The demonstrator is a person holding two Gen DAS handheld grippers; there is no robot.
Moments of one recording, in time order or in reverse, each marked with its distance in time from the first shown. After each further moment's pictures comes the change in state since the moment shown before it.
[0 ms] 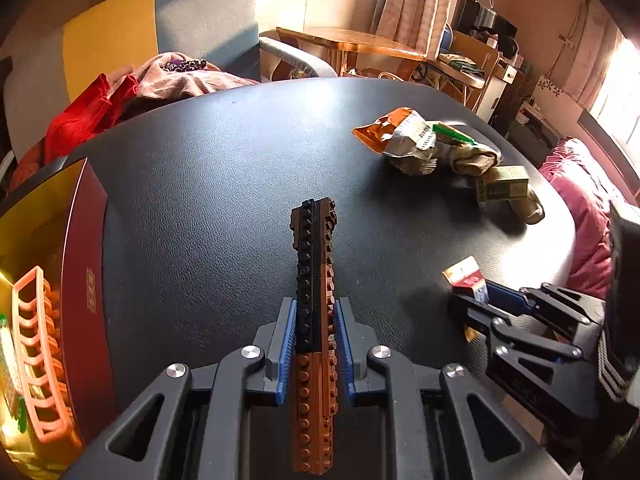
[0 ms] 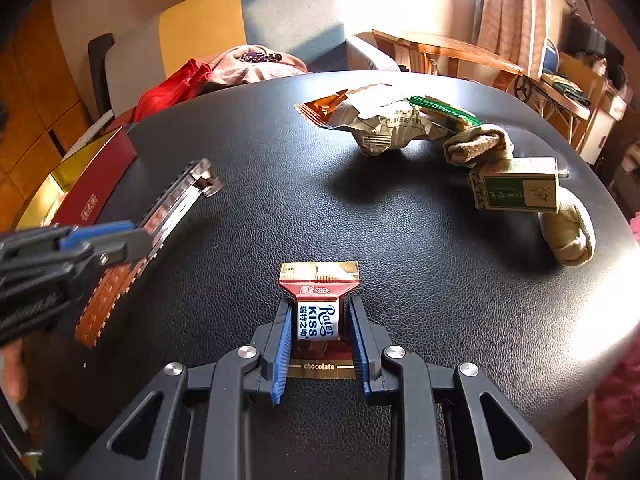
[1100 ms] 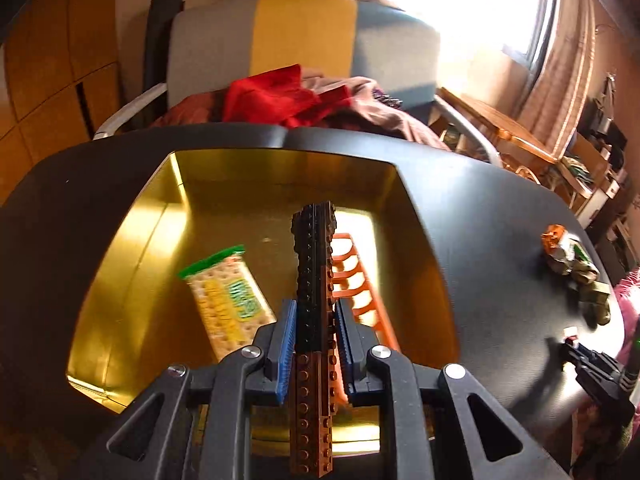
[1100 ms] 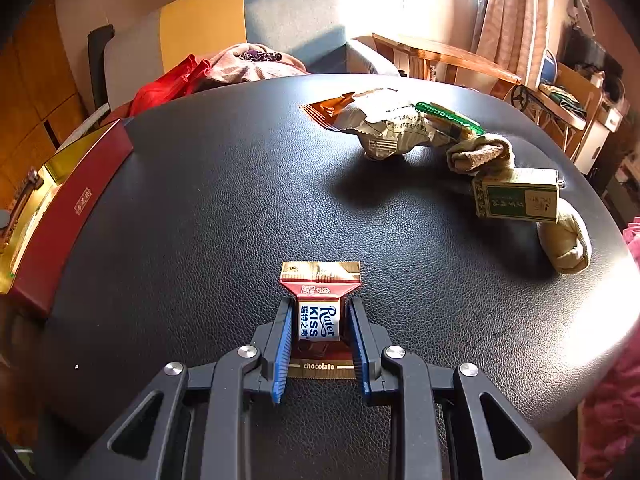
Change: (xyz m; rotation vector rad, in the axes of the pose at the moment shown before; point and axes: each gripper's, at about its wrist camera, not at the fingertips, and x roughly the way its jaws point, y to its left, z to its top) left arm -0.106 0.203 -0.058 -0.405 -0.126 0.303; right arm 0.002 0.011 0.001 -0.040 -0.009 -0.047
